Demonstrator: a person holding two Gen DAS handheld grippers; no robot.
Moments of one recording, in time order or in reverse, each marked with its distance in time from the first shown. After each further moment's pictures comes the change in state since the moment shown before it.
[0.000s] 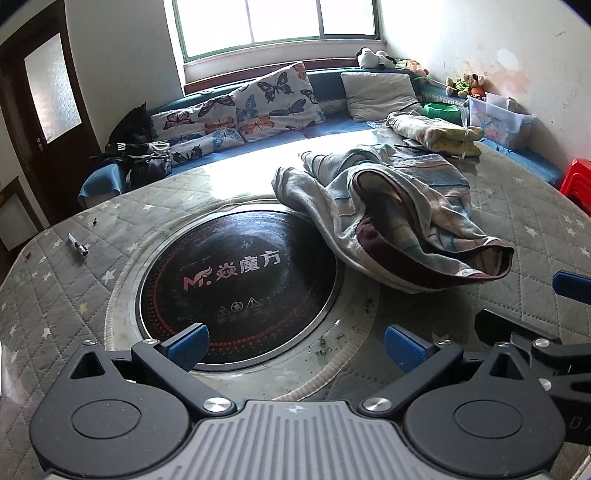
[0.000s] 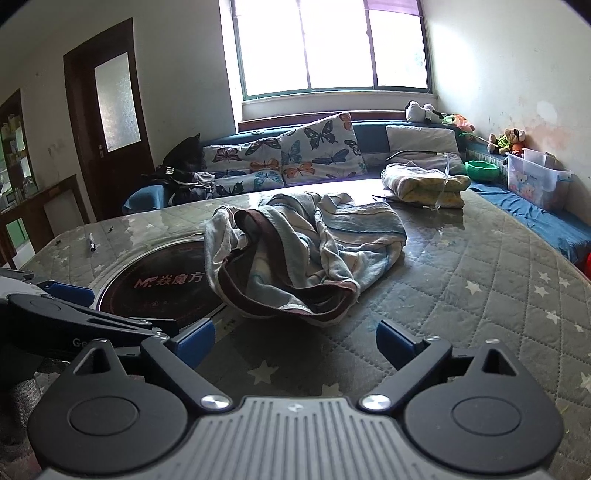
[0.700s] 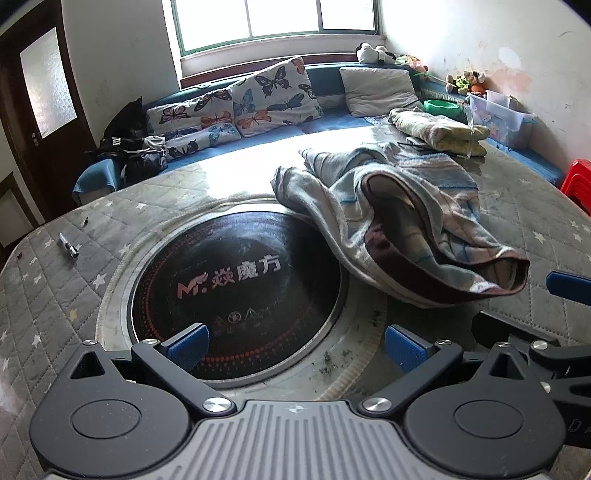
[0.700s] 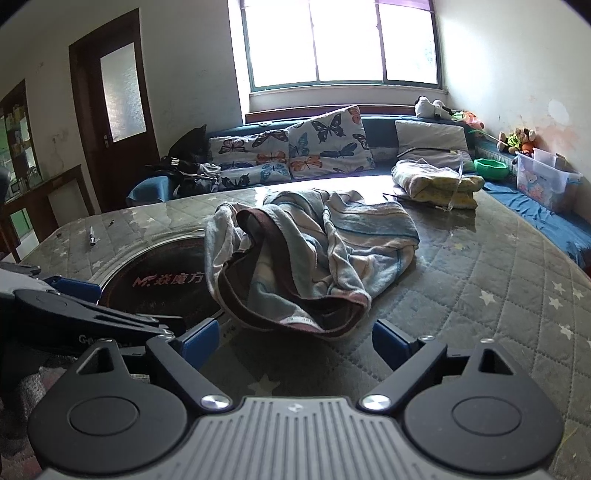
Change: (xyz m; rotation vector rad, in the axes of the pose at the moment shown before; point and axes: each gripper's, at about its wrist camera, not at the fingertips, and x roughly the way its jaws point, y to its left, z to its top) left arm 0.016 0.006 0.014 0.013 0.011 0.003; right arm 0.019 0.000 0.012 -0.028 0.024 0.018
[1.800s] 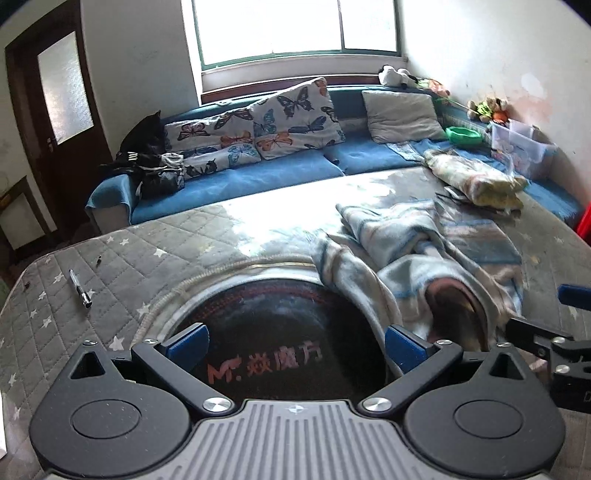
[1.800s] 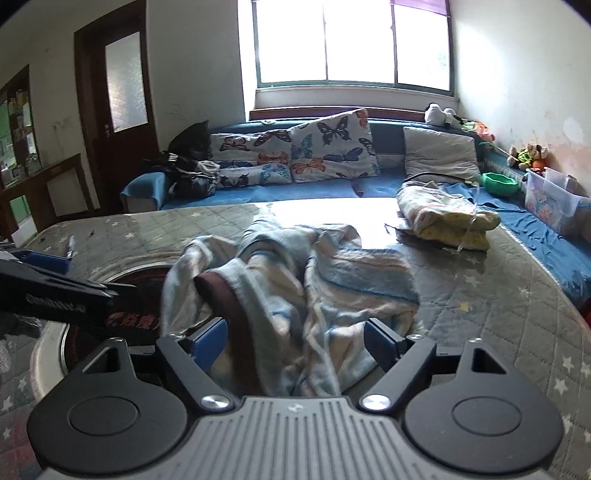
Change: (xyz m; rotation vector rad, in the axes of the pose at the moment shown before) left arm 0.028 0.037 0.071 -0.064 -0.059 0.046; right arm 0.055 -0.023 0.066 -0.052 0.015 -0.007
